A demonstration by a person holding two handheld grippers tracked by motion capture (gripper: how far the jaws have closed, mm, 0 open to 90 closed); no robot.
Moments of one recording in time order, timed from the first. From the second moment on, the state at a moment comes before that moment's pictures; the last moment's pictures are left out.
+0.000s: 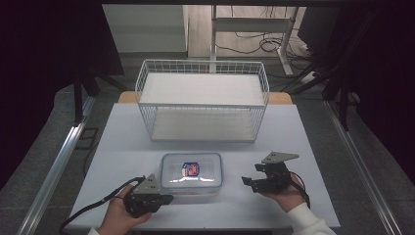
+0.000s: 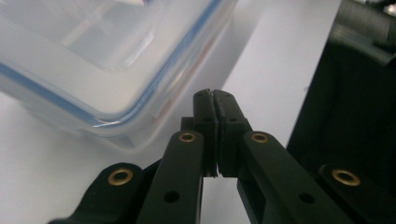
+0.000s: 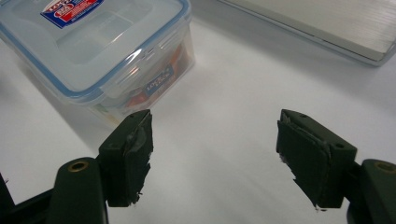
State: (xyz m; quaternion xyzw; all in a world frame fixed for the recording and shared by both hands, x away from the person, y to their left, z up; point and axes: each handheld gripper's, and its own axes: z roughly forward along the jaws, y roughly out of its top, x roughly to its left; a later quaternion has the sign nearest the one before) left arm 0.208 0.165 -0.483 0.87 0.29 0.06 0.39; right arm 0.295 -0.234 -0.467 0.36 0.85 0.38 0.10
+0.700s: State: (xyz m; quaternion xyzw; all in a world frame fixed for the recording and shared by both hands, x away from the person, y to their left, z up) left arm 0.233 0.219 -0.484 0.76 0.47 0.09 0.43; right arm 0.291 -0.231 -0.467 0.35 0.84 0.40 0.10
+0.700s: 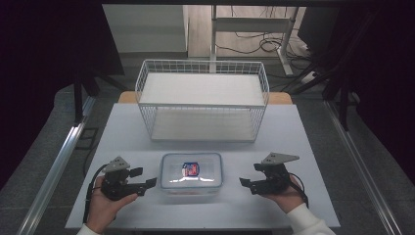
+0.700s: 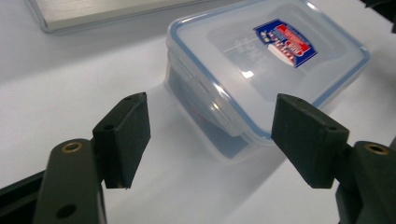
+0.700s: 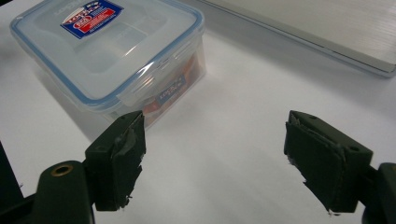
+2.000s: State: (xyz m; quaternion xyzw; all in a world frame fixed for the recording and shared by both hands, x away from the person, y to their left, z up) left arm 0.279 0.204 -0.526 0.69 0.52 -0.14 0.49; right arm 0.286 -0.210 -0.470 0.36 0.82 0.45 0.07
